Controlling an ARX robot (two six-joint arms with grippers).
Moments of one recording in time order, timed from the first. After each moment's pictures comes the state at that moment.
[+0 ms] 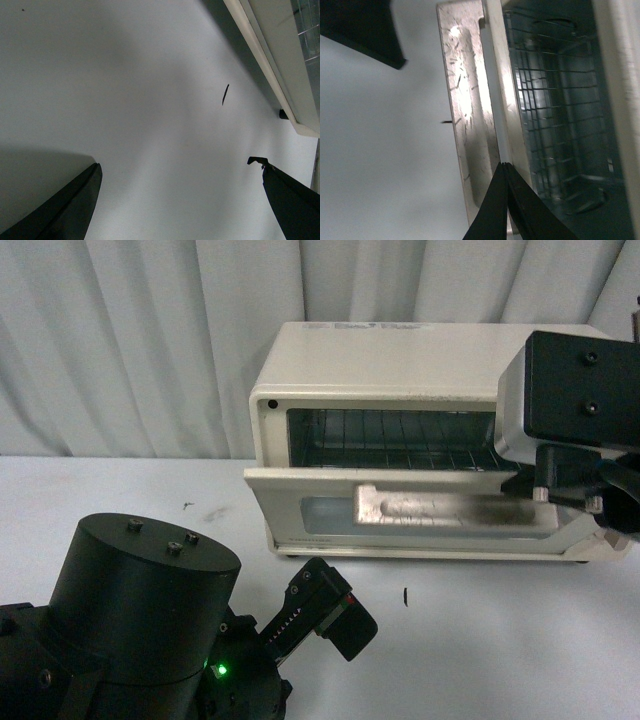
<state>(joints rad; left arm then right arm) -0.57 2.02 0.58 0.77 0.05 -1.15 0.21 1.55 0.81 -0.03 -0.37 -1.24</state>
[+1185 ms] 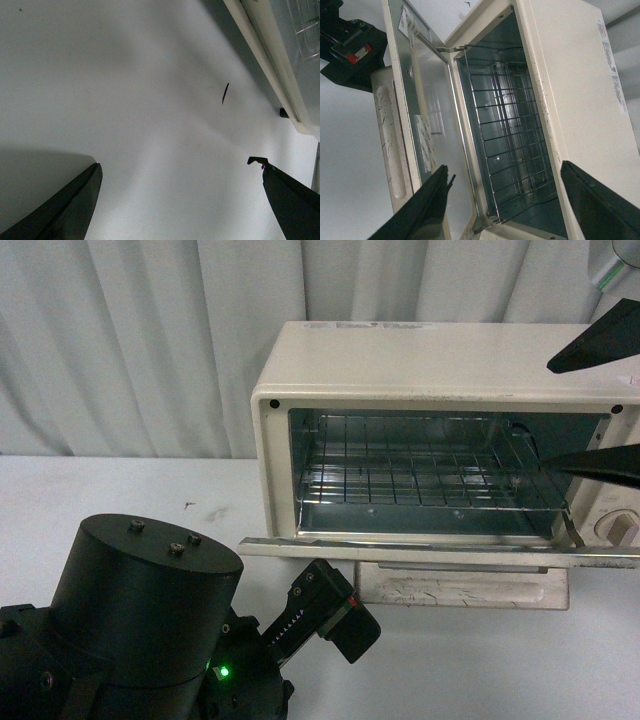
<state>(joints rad) -0.57 2.02 0.58 0.77 0.05 -1.15 0.20 1.35 0.88 -0.22 -0.41 -1.18</state>
